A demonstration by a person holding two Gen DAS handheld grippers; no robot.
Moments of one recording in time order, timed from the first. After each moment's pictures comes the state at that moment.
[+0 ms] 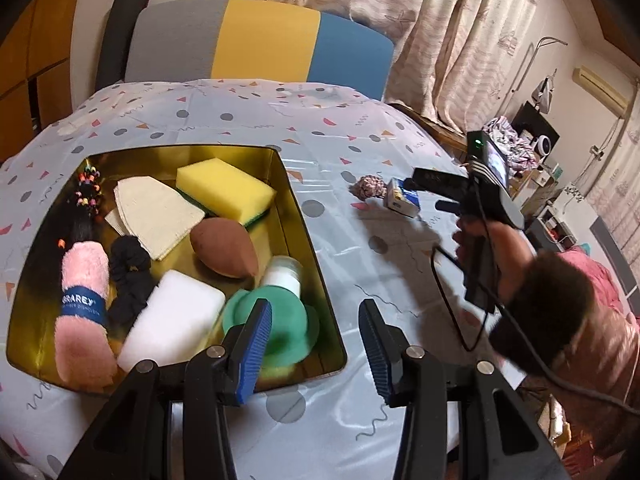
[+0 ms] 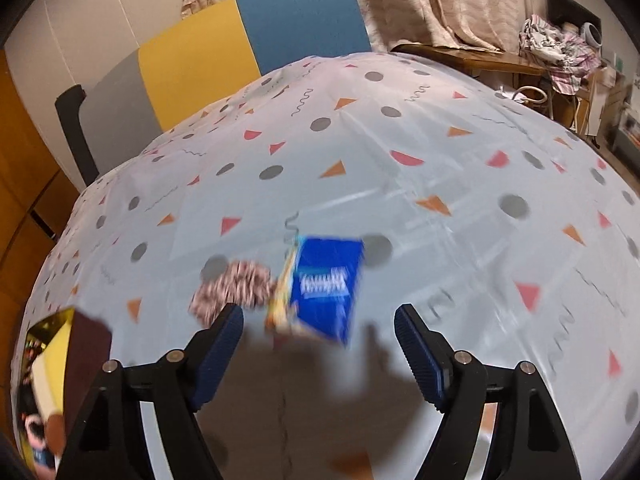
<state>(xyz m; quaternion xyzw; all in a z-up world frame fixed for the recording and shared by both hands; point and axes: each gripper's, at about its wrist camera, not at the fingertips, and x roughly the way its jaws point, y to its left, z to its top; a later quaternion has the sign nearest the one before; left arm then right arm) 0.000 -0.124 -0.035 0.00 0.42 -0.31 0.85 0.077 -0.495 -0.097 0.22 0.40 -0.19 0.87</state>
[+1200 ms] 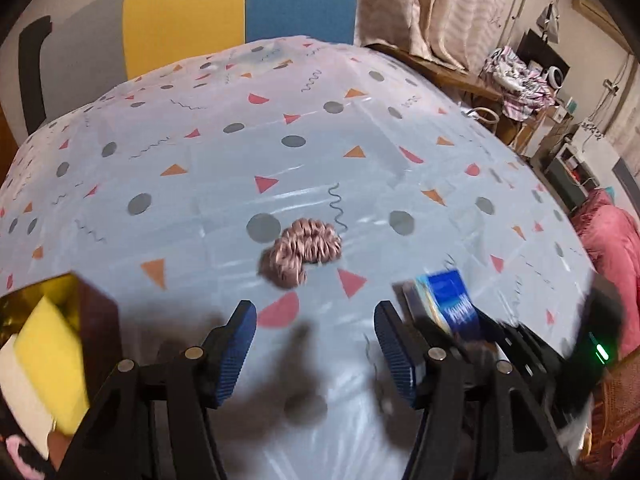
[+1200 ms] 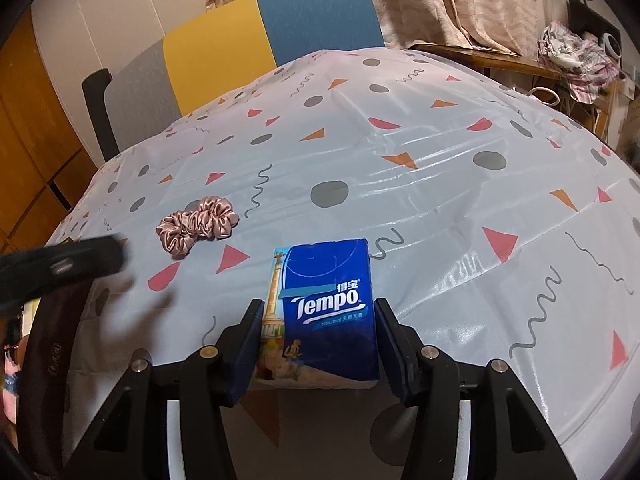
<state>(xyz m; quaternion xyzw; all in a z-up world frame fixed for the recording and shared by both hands) 0.127 -0.373 -0.068 0.12 0.47 -0.31 0.81 0.011 -0.507 -0.135 0.20 0.38 -0.15 0.89</state>
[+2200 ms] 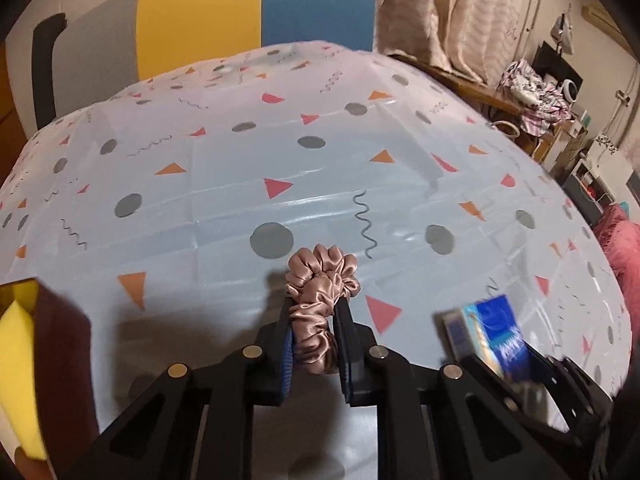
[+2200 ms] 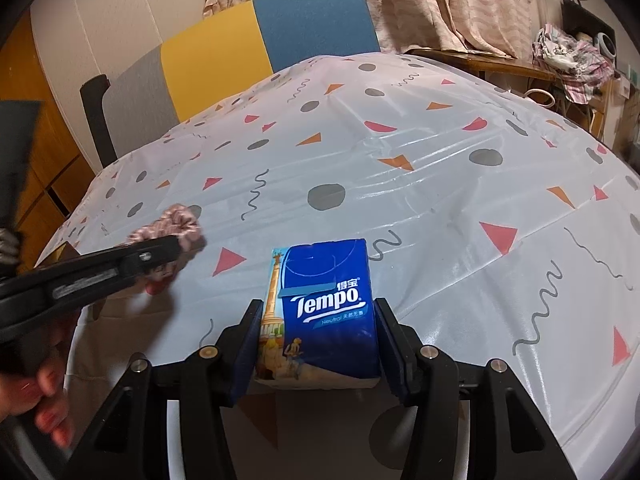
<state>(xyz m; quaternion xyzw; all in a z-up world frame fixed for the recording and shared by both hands) 0.137 -0.379 -0.101 0.10 0.44 -0.30 0.84 0.009 -0.505 -0.137 0.20 0.37 -0.16 0.89</state>
